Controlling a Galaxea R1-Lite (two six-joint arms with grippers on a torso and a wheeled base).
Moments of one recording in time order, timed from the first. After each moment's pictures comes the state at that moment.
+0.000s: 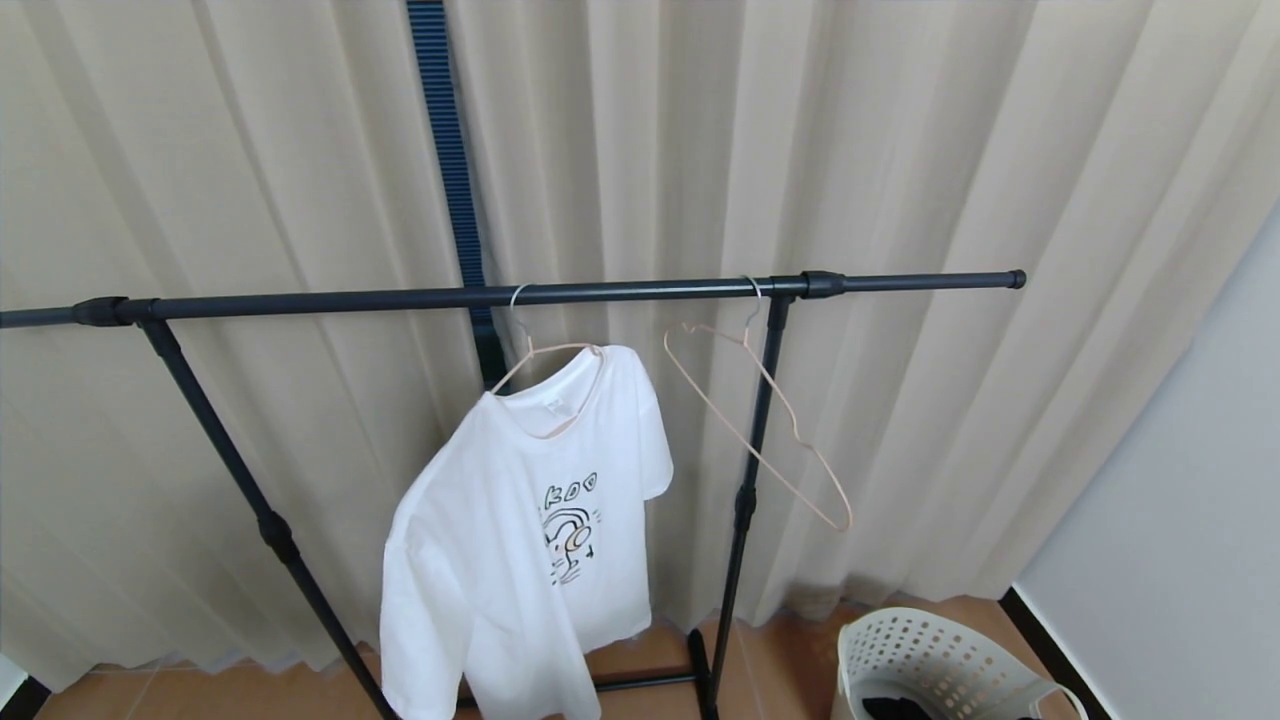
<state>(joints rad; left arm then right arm) 0.00 0.01 -0.05 0.11 -0.10 0.07 0.03 0.05 -0.04 0.09 -0.09 -0.03</state>
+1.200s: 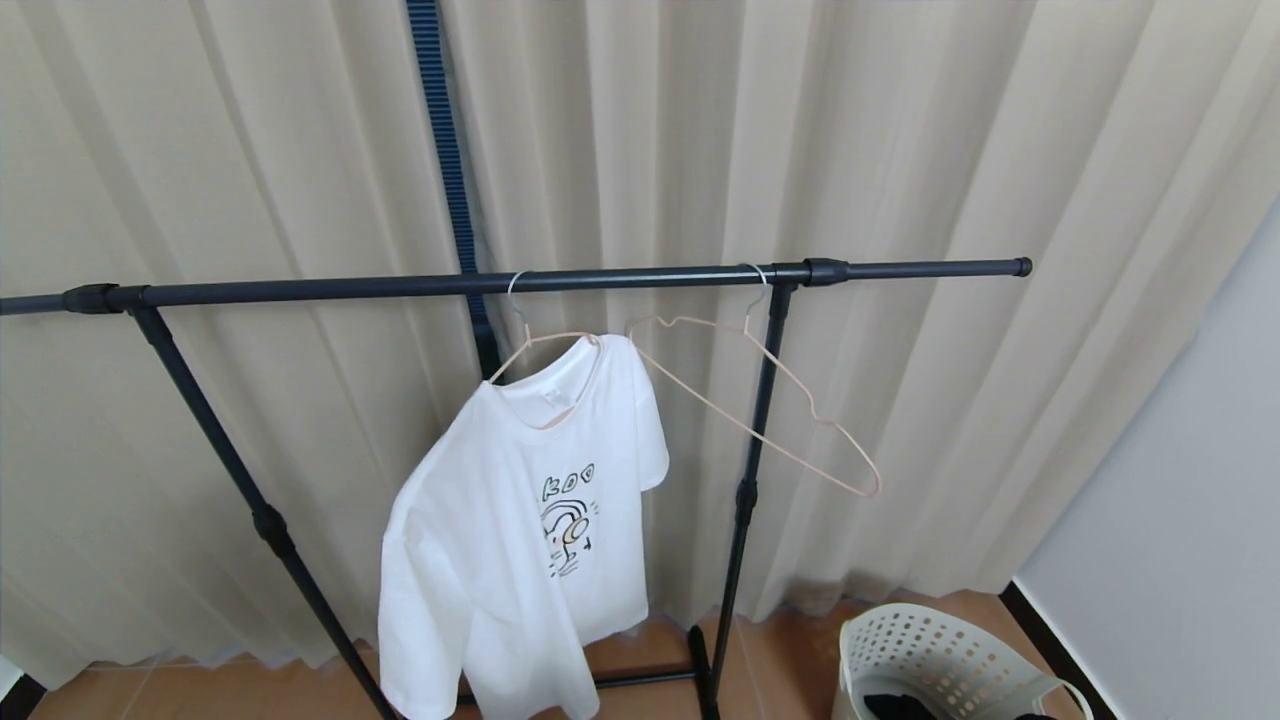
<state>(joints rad) 0.00 0.00 -0.04 0.11 -0.18 0.05 0.01 0.00 -0.04 0.09 -0.08 0.04</state>
